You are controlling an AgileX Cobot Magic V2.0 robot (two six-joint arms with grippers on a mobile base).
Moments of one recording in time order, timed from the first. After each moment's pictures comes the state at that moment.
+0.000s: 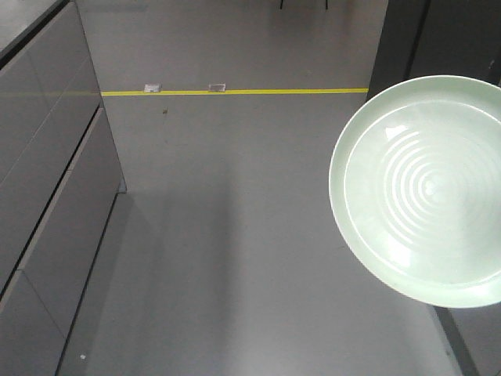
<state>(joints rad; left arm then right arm) -0.06 -0.01 0.03 0.28 0.21 -0.26 -0.42 0.89 -1.17 0.65 1.27 -0.58</state>
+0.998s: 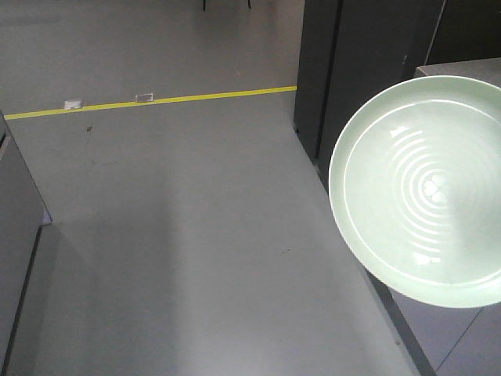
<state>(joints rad) -0.06 -0.01 0.03 0.28 0.21 -0.26 -0.42 0.89 -1.17 0.65 1.27 -0.58</state>
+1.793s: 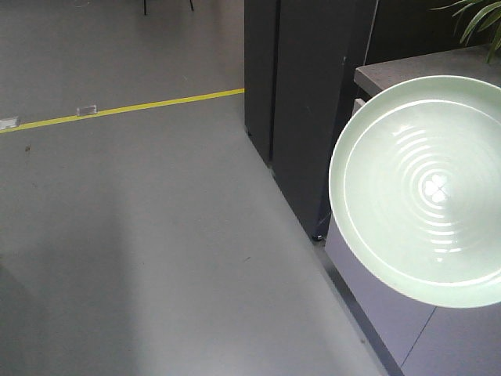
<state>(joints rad) -0.06 -0.01 0.03 0.28 0.21 -0.26 -0.42 0.89 -1.17 0.65 1.27 -0.58</state>
